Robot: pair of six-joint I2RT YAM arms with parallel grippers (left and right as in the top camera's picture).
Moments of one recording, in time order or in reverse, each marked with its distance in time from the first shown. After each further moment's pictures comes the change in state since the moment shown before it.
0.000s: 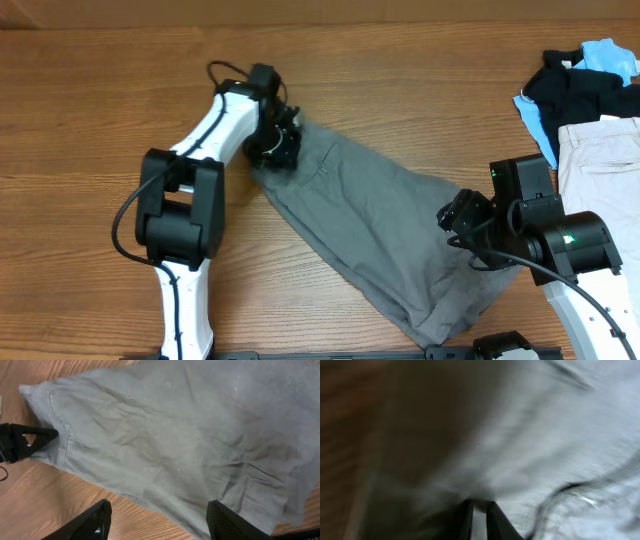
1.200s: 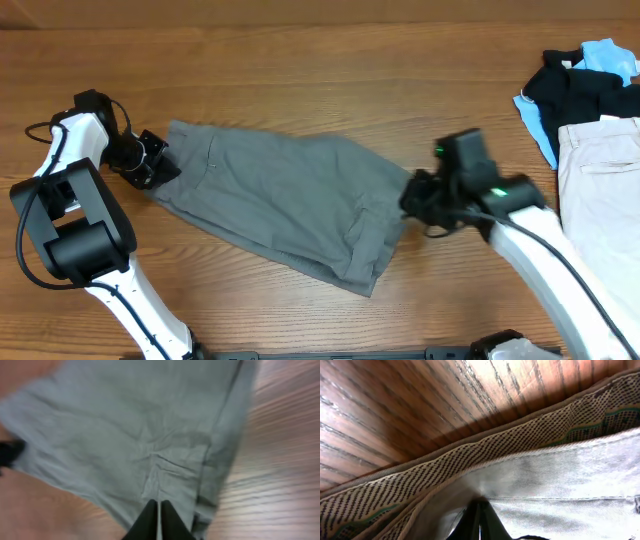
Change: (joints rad) left arm 0.601 -0.037 -0.089 -0.028 0.051 -0.535; right arm 0.147 0.329 -0.061 0.386 -0.140 -0.078
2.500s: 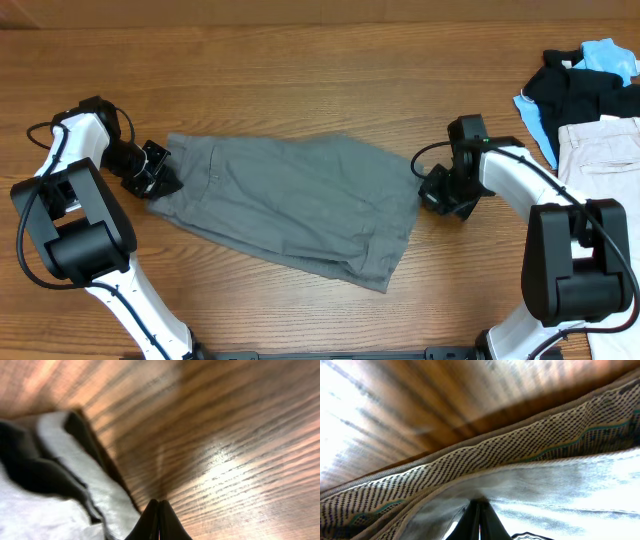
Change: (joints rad) left arm -0.001 -0.002 -0.006 -0.136 -0.039 0.006; right arm -0.263 0.455 0.093 0.003 0.078 -0.054
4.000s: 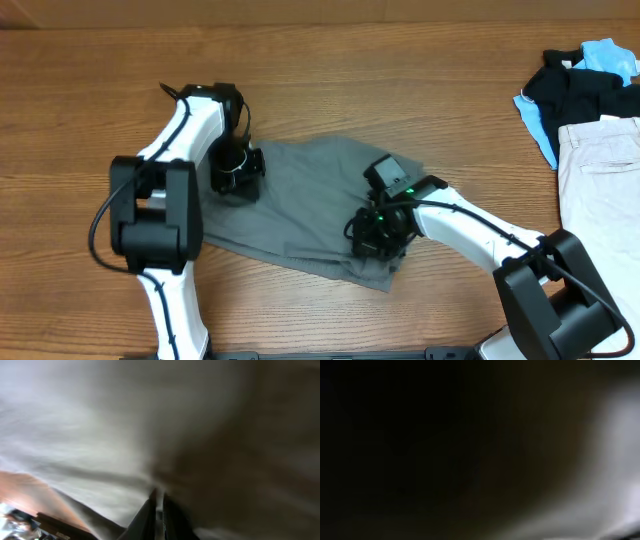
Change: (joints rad) left arm -0.486 0.003 0.004 -0.140 -0.093 0.279; right arm 0.430 -0.132 -0.209 0.153 -0.270 0.078
